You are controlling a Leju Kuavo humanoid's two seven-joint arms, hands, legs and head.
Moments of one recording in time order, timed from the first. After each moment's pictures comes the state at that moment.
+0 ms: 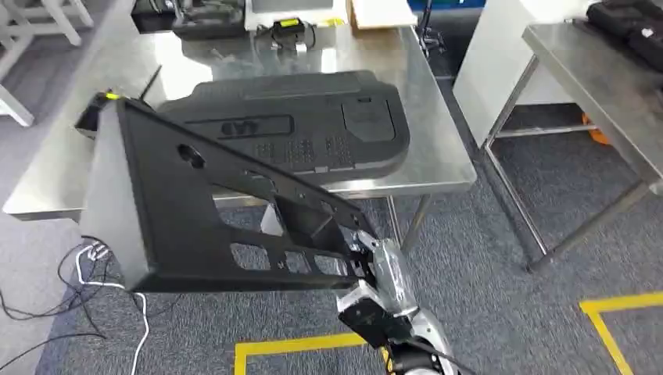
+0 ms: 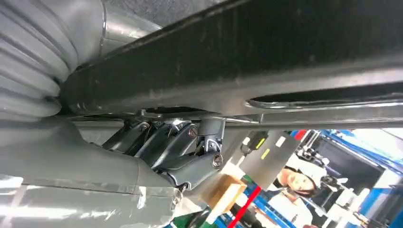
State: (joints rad) left arm -0.14 -0.06 -1.21 -0.32 1.13 0.31 -0.47; right arm -0.03 -0.21 0.57 -1.88 0.62 -0.57 -0.01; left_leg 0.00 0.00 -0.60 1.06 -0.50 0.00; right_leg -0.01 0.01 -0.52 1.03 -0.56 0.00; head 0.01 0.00
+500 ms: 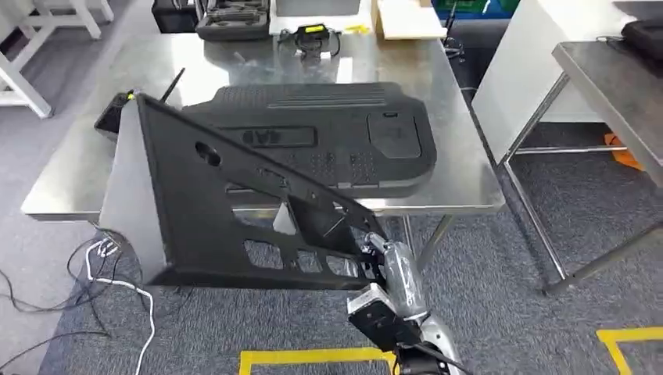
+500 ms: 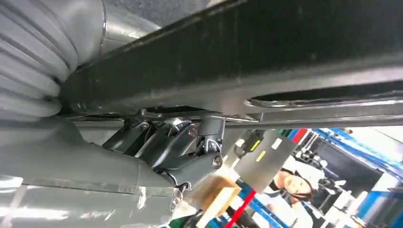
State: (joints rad) left arm -0.14 -0.05 -1.21 -0.32 1.12 0.30 -0.47; right arm -0.03 -0.21 0.57 -1.89 0.62 -0.57 -0.01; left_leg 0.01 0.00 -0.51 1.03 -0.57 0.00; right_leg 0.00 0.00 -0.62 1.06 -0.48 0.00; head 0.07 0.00
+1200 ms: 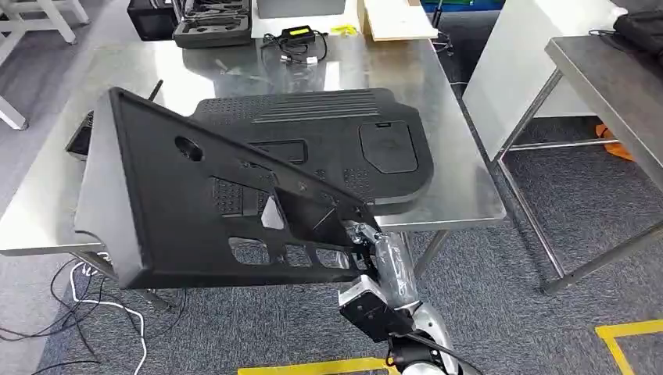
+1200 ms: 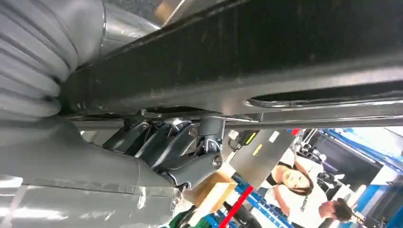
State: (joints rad) left arm -0.13 -0.04 -1.21 -0.32 1.12 0.30 -0.47; right arm -0.05 -0.21 0.57 -1.89 0.64 -0.58 -0.01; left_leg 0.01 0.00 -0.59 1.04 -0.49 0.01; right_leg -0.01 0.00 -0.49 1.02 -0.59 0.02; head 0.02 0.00
